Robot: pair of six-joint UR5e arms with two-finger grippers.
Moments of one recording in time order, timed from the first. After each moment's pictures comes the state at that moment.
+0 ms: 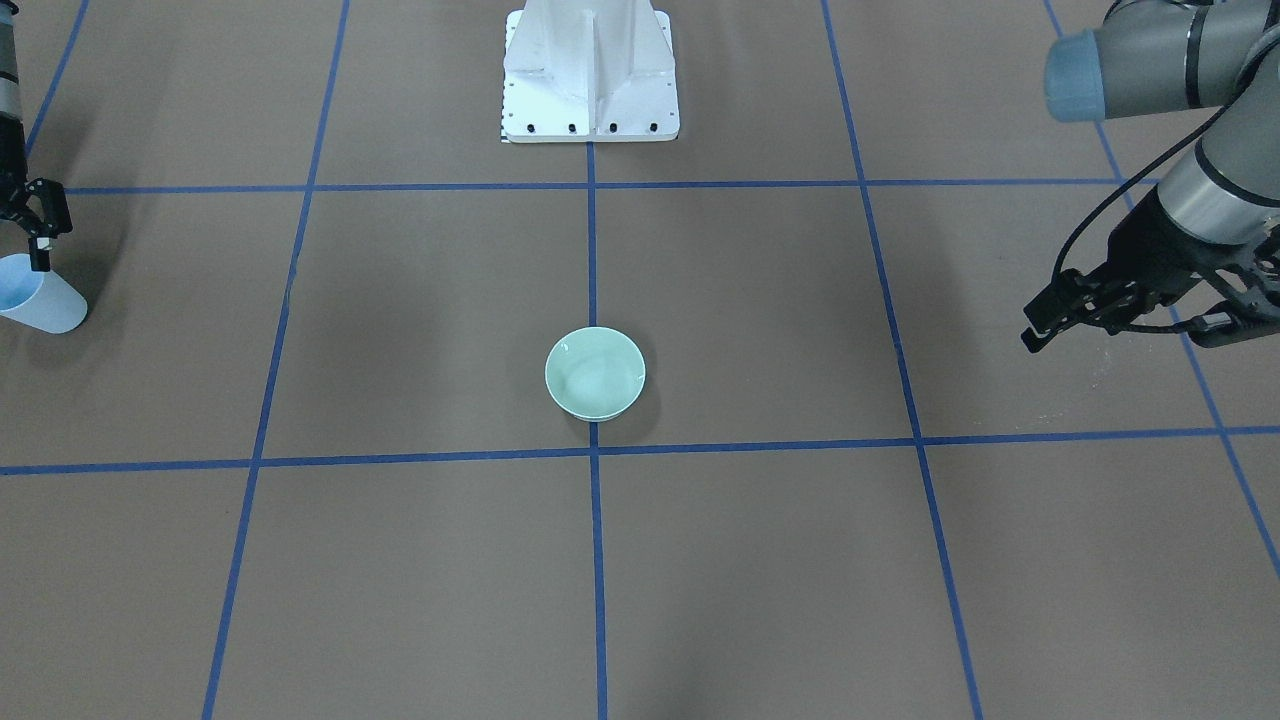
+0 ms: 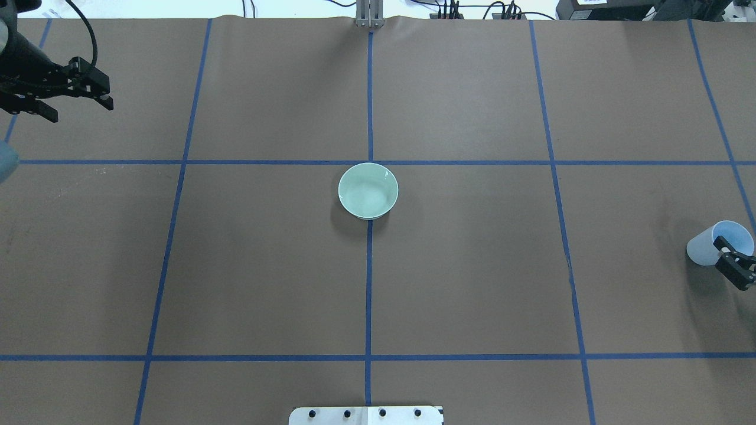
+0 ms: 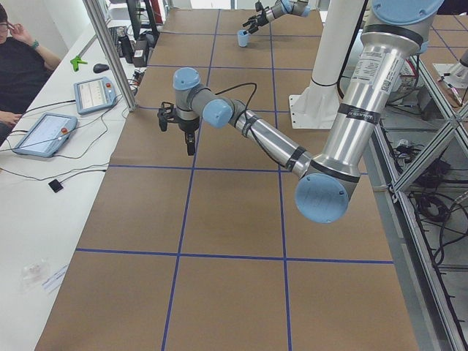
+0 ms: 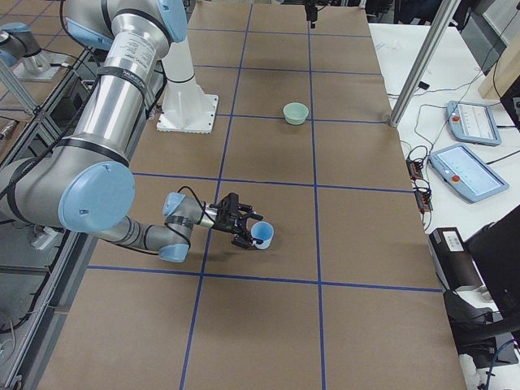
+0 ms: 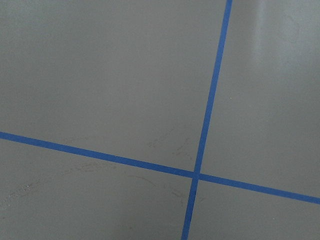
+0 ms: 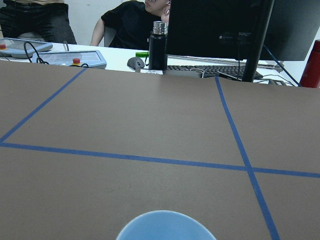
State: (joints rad) left arm -1.13 -1.88 -1.83 -1.58 -2.23 -0.91; right arm 0.19 -2.13 1.60 -0.04 0.64 1.25
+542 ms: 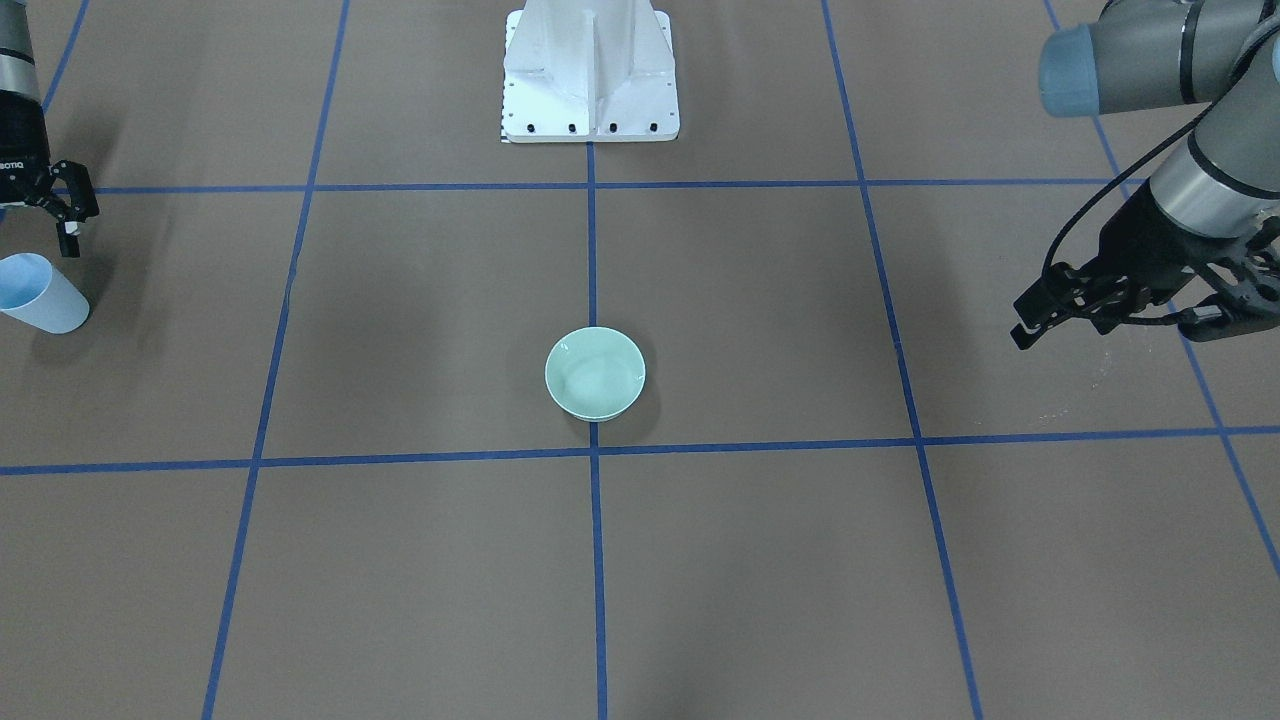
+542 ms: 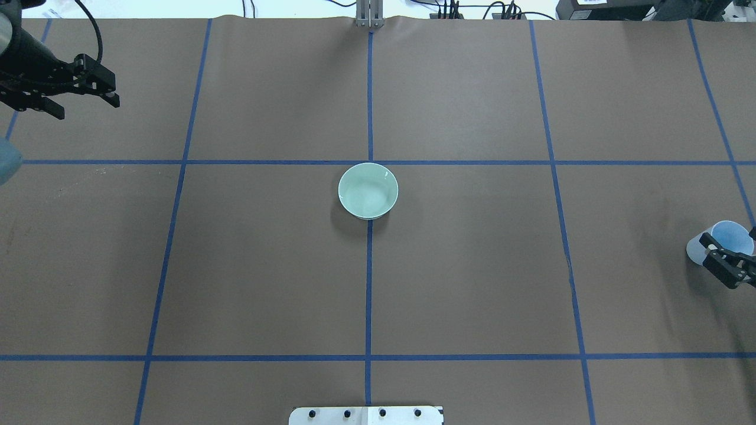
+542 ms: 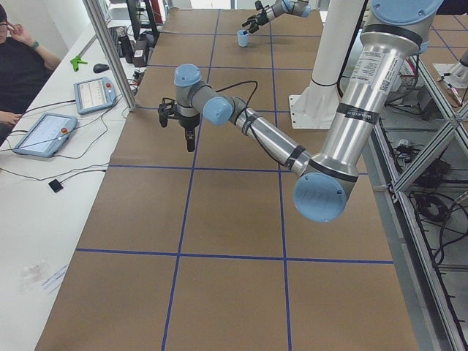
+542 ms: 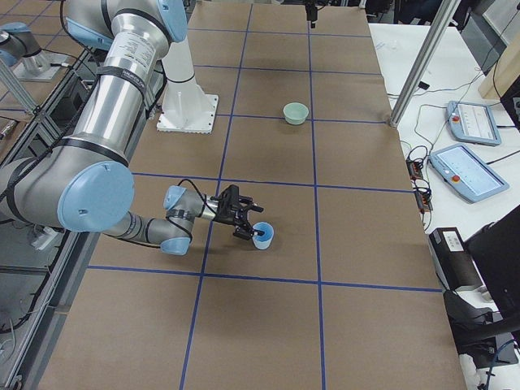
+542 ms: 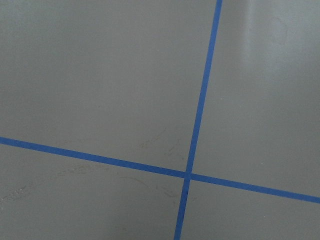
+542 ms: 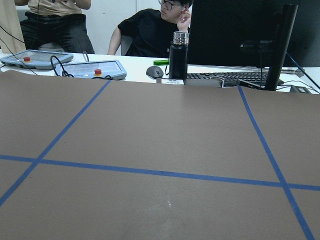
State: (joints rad) left arm -1.12 -1.90 -1.84 -1.59 -2.24 -0.91; right arm 0.23 -2.14 1.71 -0.04 0.71 1.15
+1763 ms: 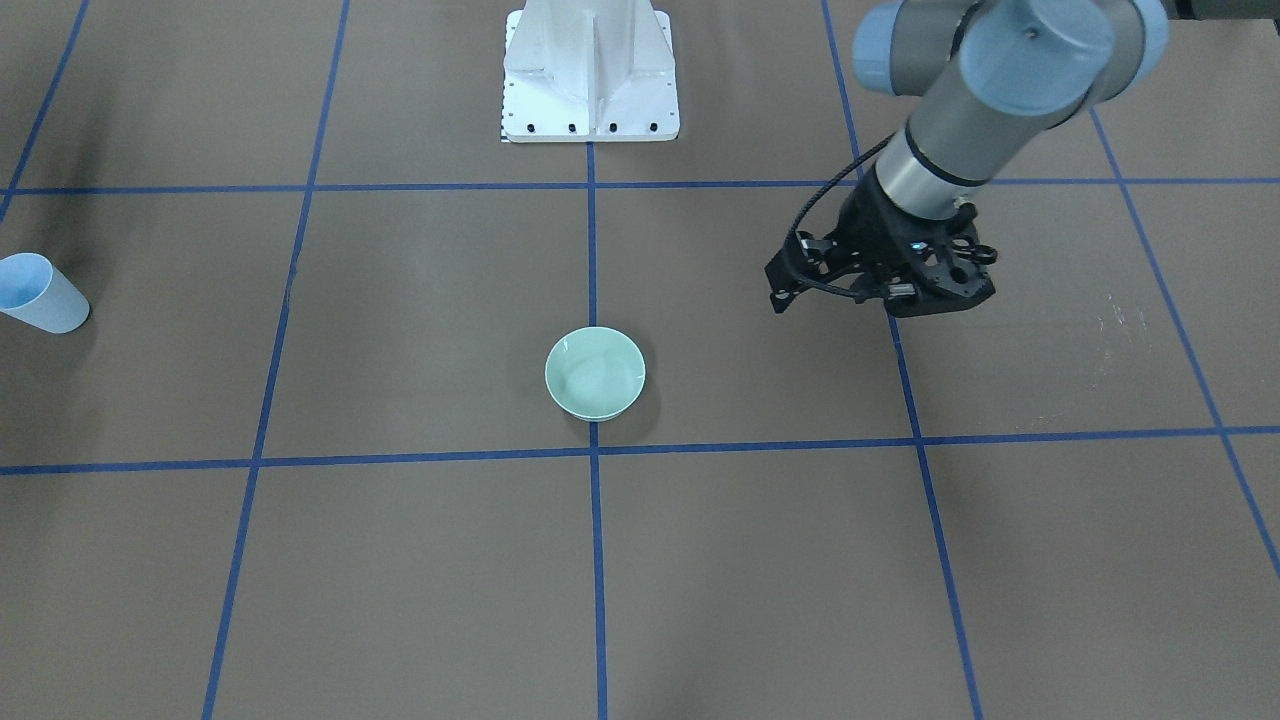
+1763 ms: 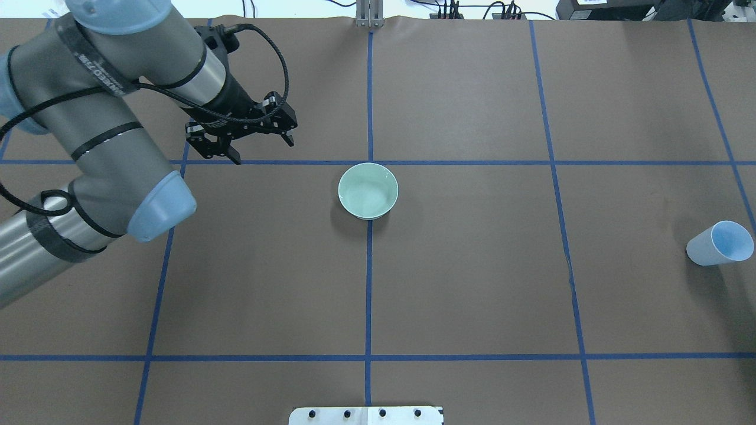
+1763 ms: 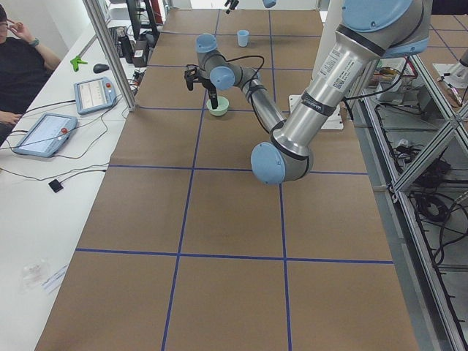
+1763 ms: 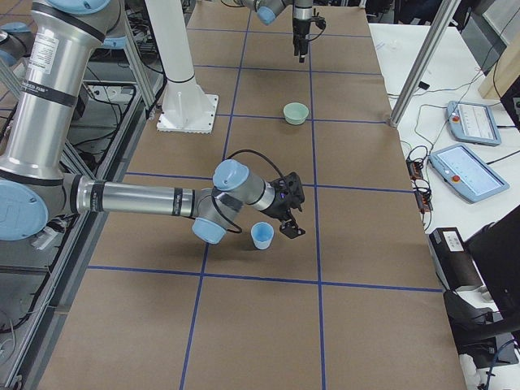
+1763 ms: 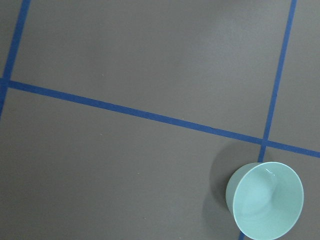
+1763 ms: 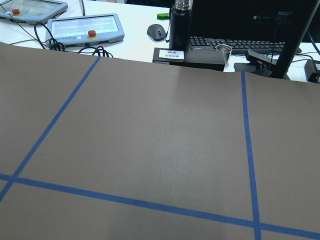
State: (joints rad) left arm -0.79 -2.24 -1.74 -1.59 -2.19 -1.34; right arm 1.31 -1.84 1.77 -0.55 2.04 0.59
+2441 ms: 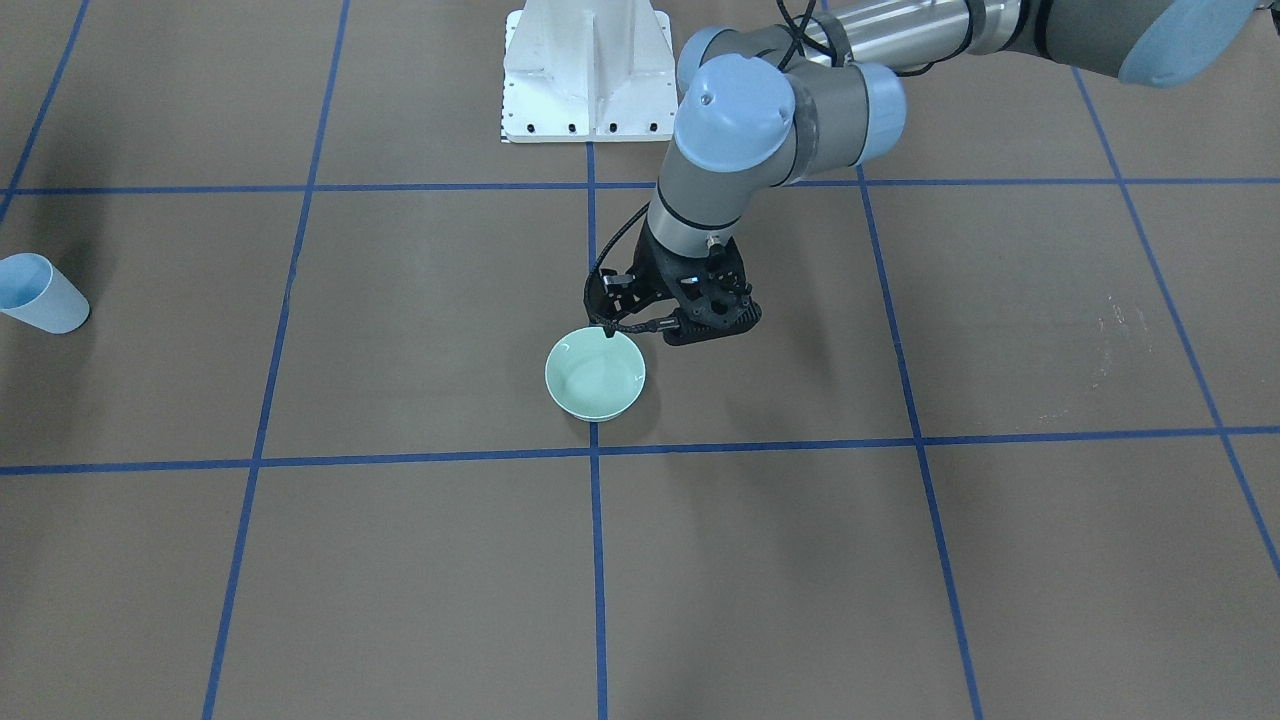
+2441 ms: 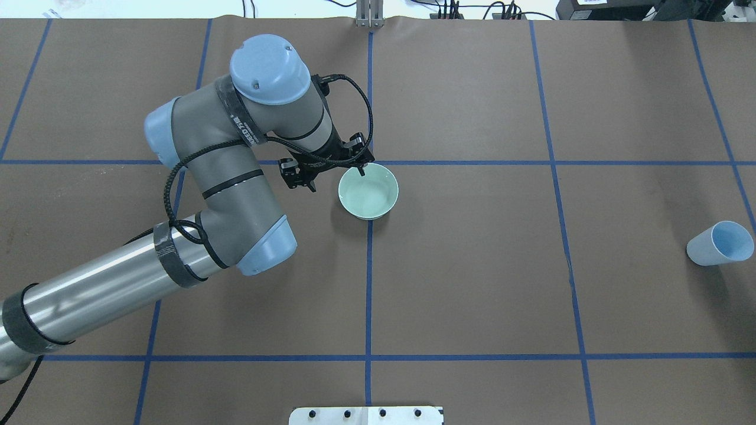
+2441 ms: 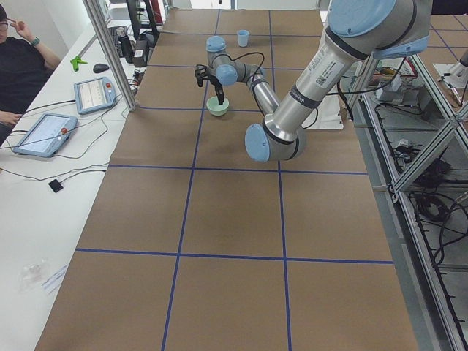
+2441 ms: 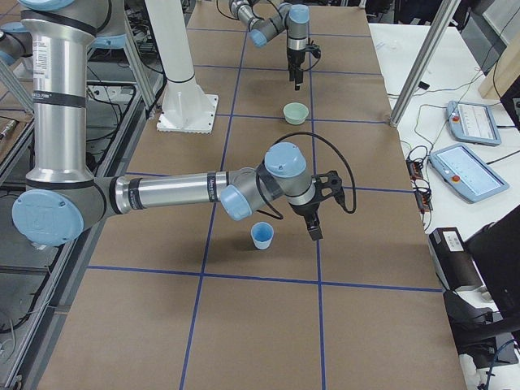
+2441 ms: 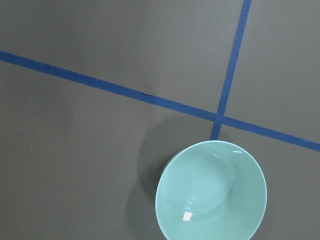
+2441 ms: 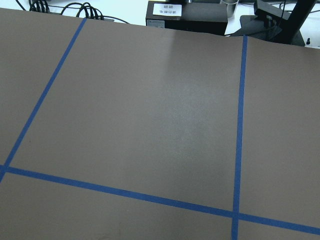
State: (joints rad) left arm -0.64 -2.39 -1.48 -1.73 -2.04 -1.44; right arm 1.51 -1.60 1.77 -1.26 2.32 0.21
